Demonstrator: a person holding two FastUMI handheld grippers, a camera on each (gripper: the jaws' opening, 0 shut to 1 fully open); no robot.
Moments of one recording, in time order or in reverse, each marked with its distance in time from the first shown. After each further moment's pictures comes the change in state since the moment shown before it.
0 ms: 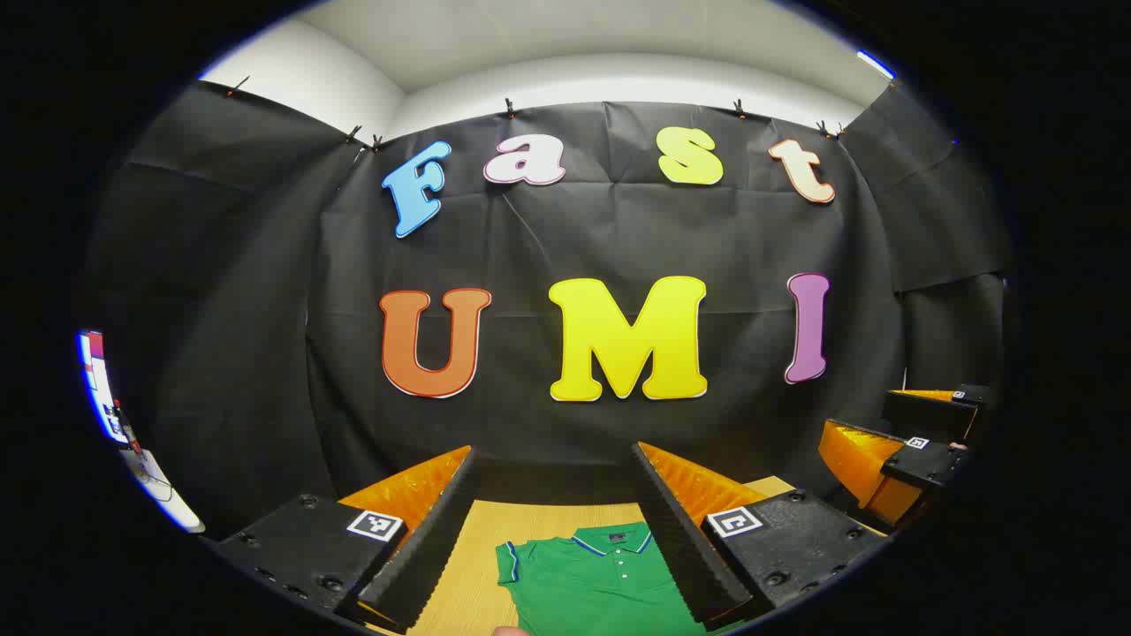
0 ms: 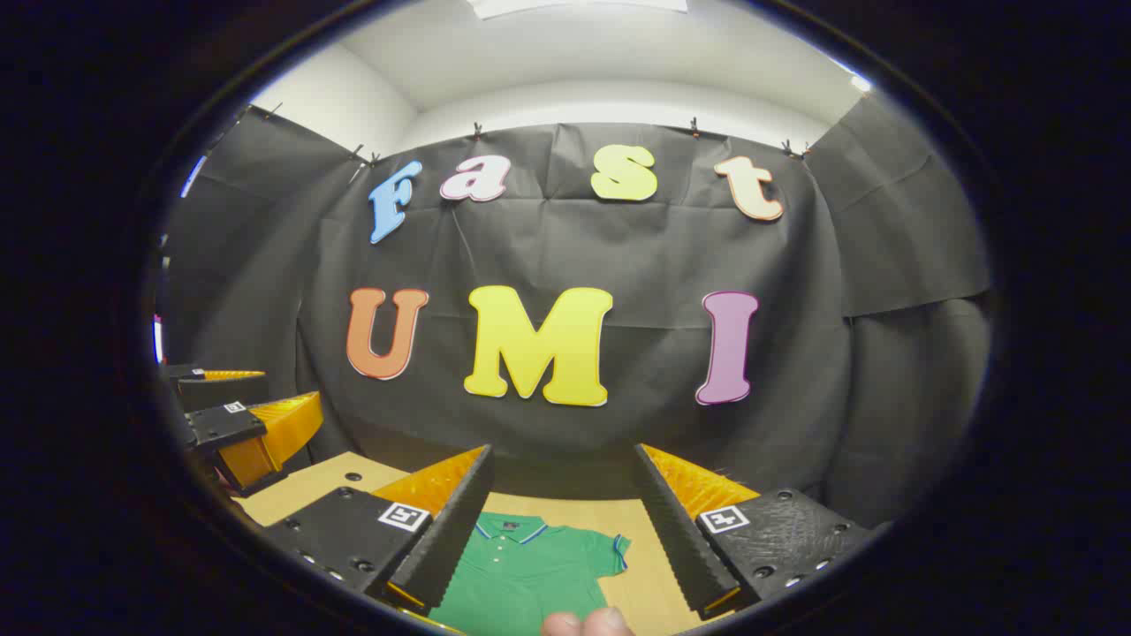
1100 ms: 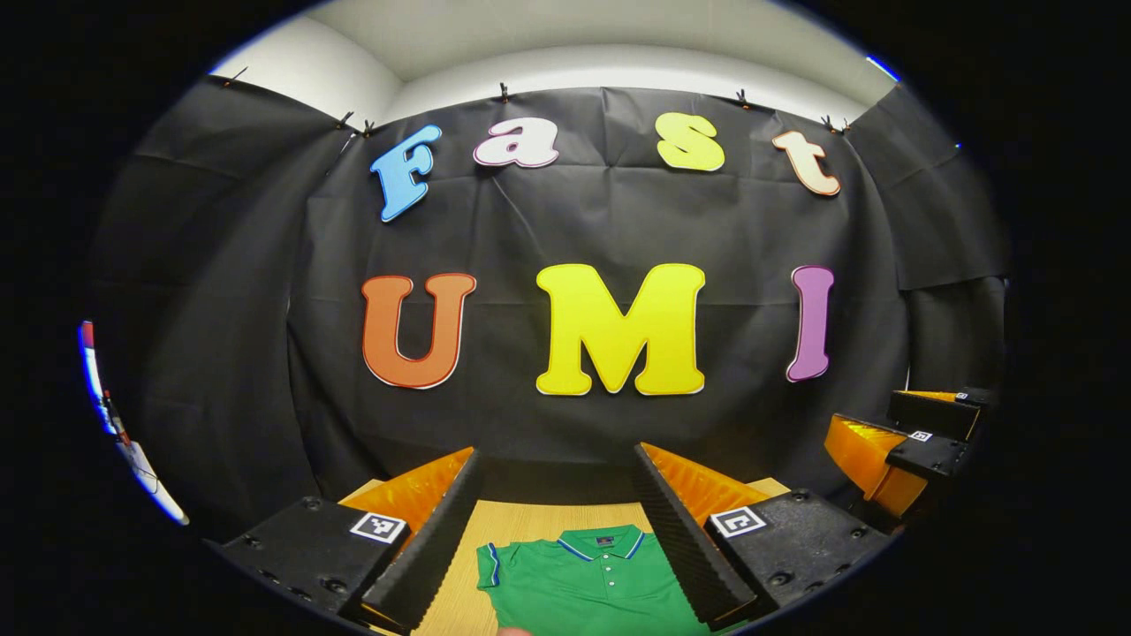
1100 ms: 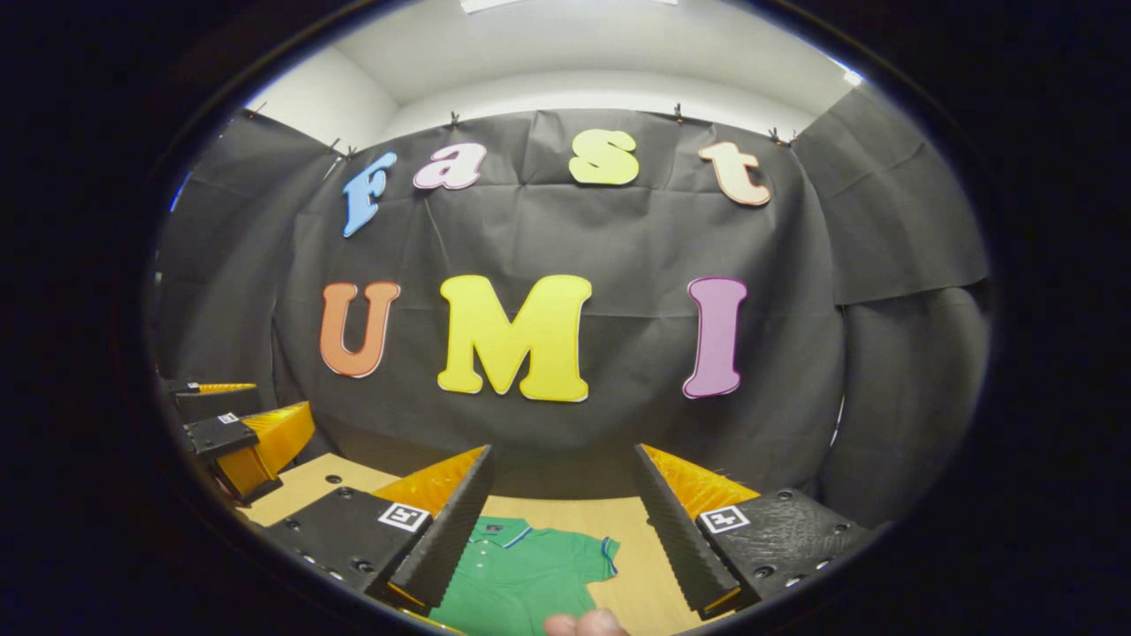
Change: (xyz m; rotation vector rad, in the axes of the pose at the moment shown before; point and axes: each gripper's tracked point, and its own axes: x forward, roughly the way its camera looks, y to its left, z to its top) left arm 0.038 -0.018 -0.014 -0.028 0.024 -0.017; right arm 0.042 -0.026 -0.012 0.013 0.028 -0.050
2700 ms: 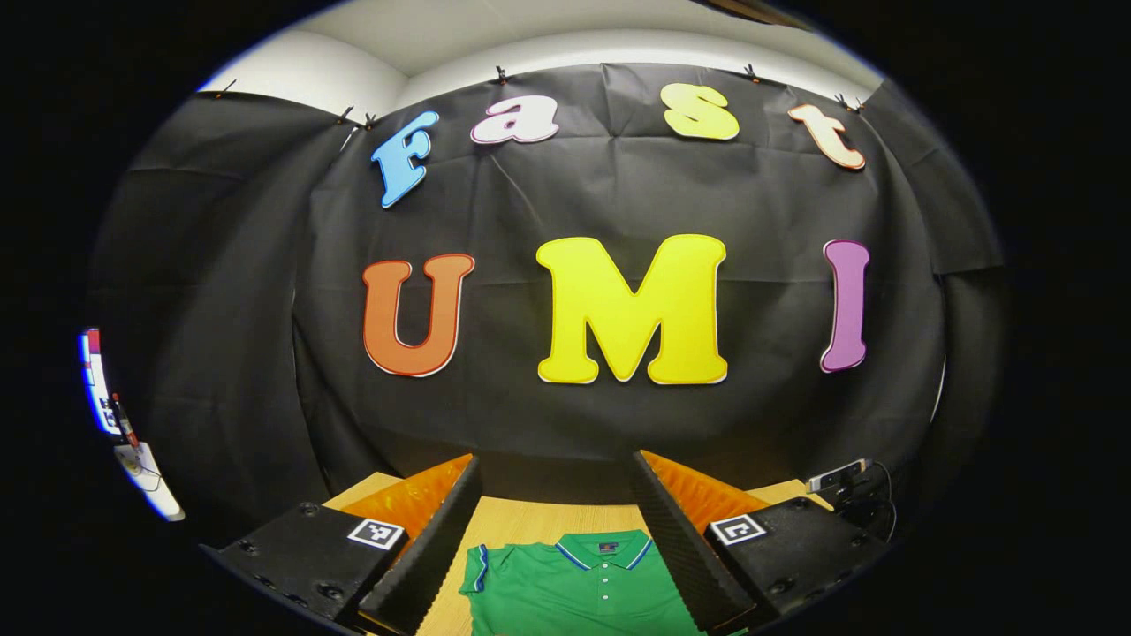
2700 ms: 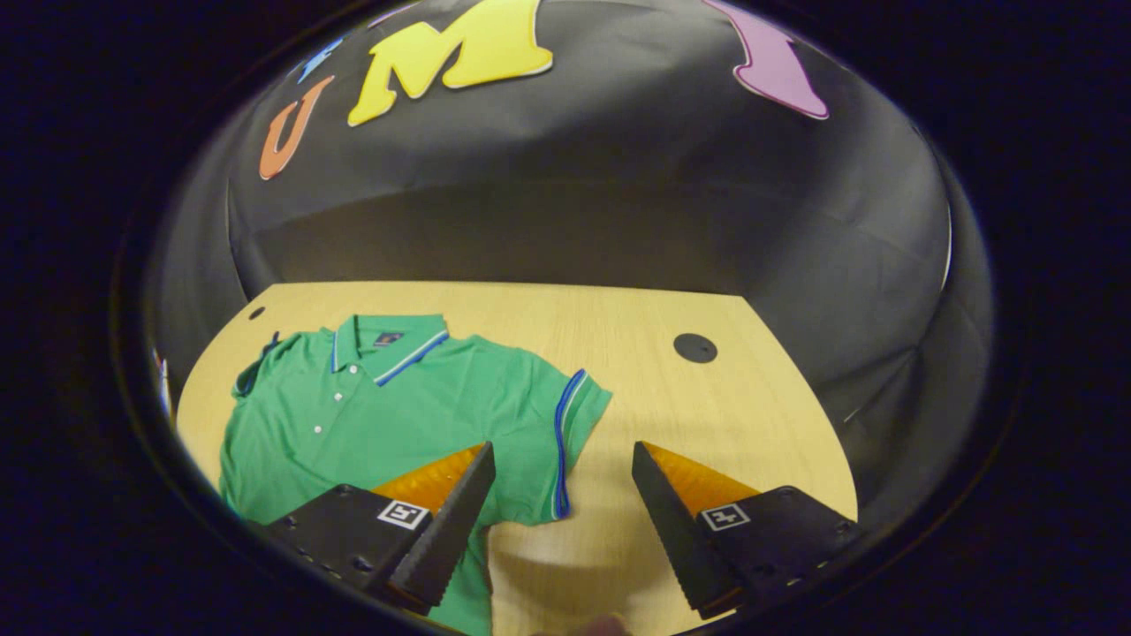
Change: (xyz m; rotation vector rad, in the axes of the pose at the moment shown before) left arm 0.061 -0.032 -0.027 0.031 0.075 0.099; right arm 0.189 -0.098 -0.378 -0.037 0.714 0.091
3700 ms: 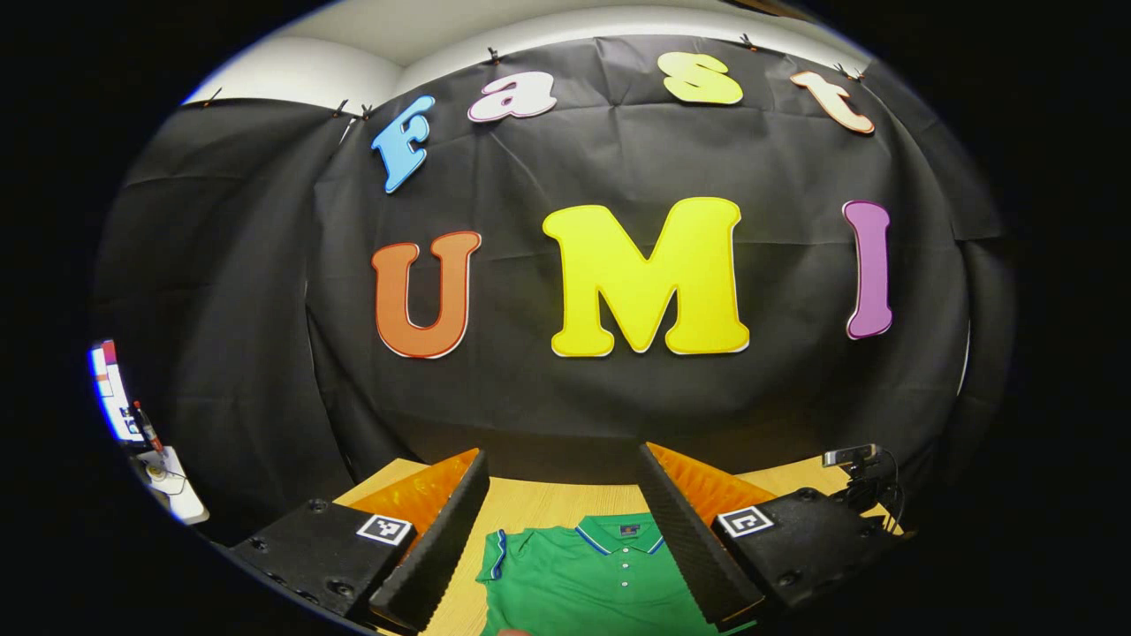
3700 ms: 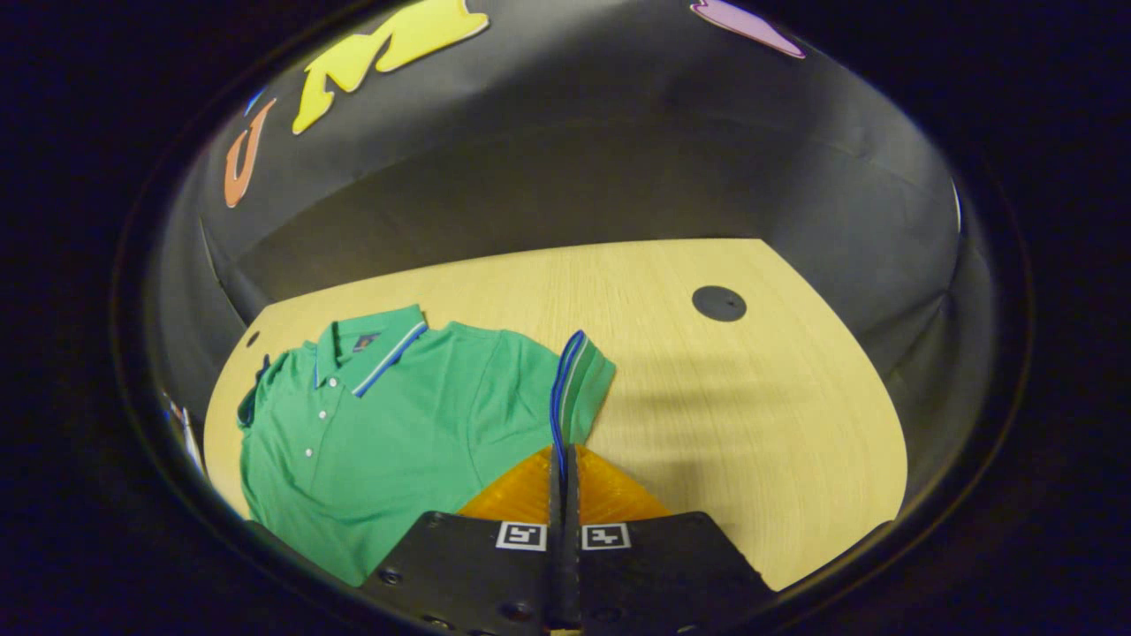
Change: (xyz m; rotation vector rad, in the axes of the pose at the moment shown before) left arm 0.012 0.002 -0.020 0.007 0.062 0.050; right arm 0.028 0.003 0.005 0.163 0.106 0.047
